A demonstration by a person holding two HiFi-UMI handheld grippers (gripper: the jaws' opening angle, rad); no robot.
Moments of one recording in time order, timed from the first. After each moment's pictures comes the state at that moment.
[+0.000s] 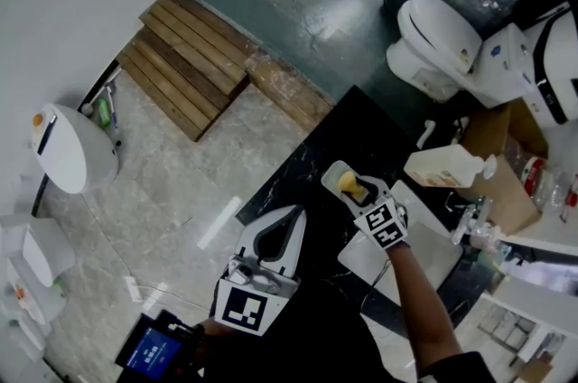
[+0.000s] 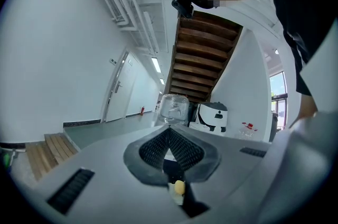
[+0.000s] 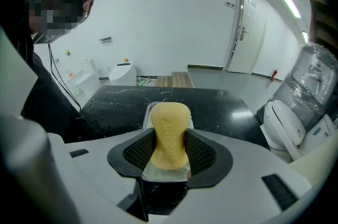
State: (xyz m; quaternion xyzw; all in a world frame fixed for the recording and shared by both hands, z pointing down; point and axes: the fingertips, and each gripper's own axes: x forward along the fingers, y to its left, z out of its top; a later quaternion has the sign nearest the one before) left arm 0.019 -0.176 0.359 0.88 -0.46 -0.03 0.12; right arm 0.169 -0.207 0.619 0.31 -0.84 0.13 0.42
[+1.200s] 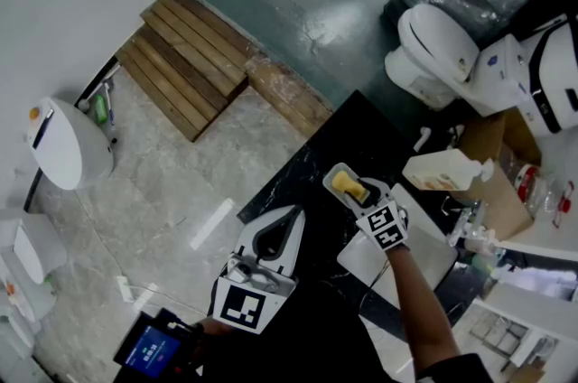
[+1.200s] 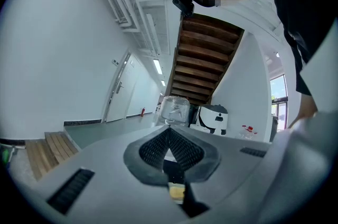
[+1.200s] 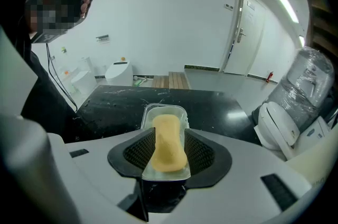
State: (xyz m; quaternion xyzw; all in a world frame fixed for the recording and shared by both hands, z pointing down) left arm 0.008 -0.170 0.362 0.88 -0.46 -0.04 0.12; right arm 0.177 -0.209 0.616 0.33 -0.83 0.12 0.43
